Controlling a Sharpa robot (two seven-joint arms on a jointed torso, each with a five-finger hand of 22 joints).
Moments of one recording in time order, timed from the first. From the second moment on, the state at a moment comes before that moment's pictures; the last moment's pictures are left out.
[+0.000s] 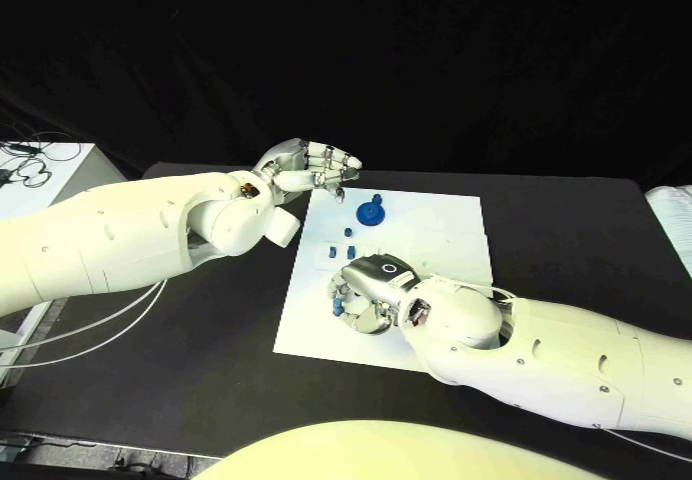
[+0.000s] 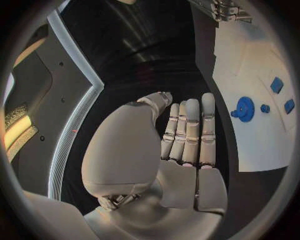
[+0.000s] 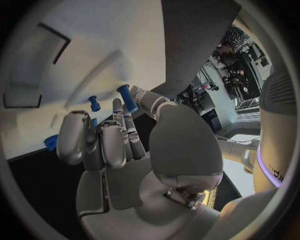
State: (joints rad) left arm 1.23 -0.91 -0.05 1.51 -0.19 -0.17 0.29; left_hand 1.47 -0.22 0.45 0.17 0.35 0.87 0.18 0.31 0.41 0.89 0.13 0.55 0.21 0.95 0.06 1.16 0.51 0.17 0.88 0.15 0.85 0.78; right arm 1.12 -0.48 -0.20 1.62 -1.69 -0.32 -0.28; right_hand 1.25 -0.24 0.57 -0.03 0.08 0.94 0.15 0.17 0.35 1.03 0.09 0.19 0.16 1.46 0.01 1.35 1.17 0.06 1.46 0.10 1.12 1.31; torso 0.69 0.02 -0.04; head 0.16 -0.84
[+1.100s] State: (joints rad) left arm 1.23 -0.93 -0.05 1.51 -0.19 -0.15 0.29; left_hand 1.47 -0.23 0.44 0.18 0.35 0.84 0.19 0.30 0.40 0.86 0.13 0.55 0.21 0.91 0.07 1.13 0.50 0.17 0.87 0.17 0.82 0.77; right arm 1.24 -1.03 -0.18 1.88 -1.16 -0.46 -0.23; right_hand 1.35 -0.15 0.06 0.29 0.06 0.97 0.11 0.28 0.40 1.45 0.03 1.44 1.30 1.47 -0.04 1.52 1.31 0.05 1.46 0.06 1.38 1.31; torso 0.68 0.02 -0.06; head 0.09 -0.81
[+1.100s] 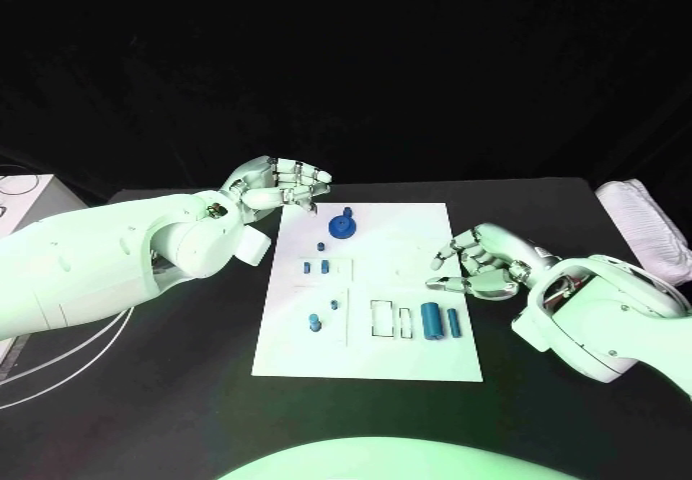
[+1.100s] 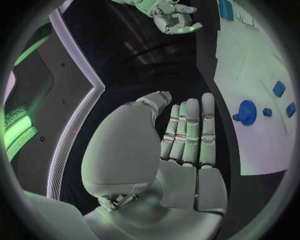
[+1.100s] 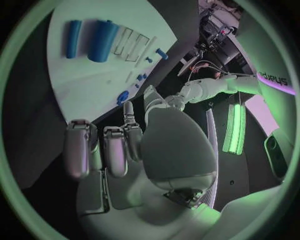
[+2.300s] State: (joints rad) left arm 1.23 -0.93 -0.05 1.53 -0.20 -0.13 0.33; left_hand 1.47 -0.23 0.44 0.18 0.35 0.84 0.18 0.30 0.40 0.87 0.13 0.56 0.21 0.90 0.07 1.13 0.50 0.17 0.83 0.17 0.79 0.76; right arm 1.14 -0.98 -0.20 1.88 -1.22 -0.45 -0.55; right_hand 1.25 -0.11 -0.04 0.29 0.14 0.99 0.10 0.32 0.40 1.46 0.02 1.48 1.31 1.47 -0.05 1.55 1.31 0.03 1.47 0.06 1.51 1.31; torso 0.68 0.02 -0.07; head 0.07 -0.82
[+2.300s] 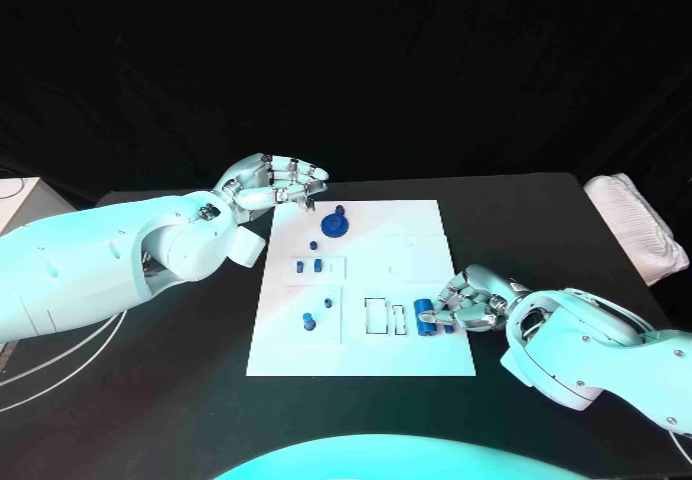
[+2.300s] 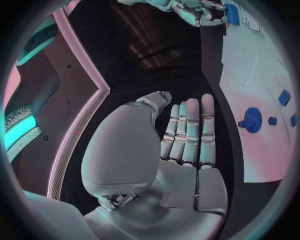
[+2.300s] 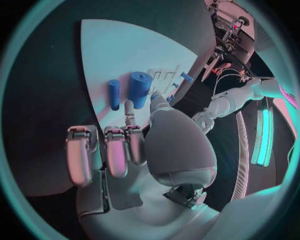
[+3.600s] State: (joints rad) left arm 1.23 -0.94 -0.05 1.53 -0.20 -0.12 0.32; left_hand 1.47 -0.23 0.44 0.18 0.35 0.84 0.18 0.30 0.40 0.87 0.13 0.56 0.21 0.90 0.07 1.13 0.50 0.17 0.83 0.17 0.79 0.76; right arm 1.11 -0.90 -0.20 1.83 -1.34 -0.44 -0.60; right_hand 1.30 -0.09 -0.07 0.29 0.28 1.02 0.09 0.34 0.39 1.47 0.02 1.48 1.31 1.47 -0.05 1.56 1.31 0.01 1.46 0.05 1.56 1.31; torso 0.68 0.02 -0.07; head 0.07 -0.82
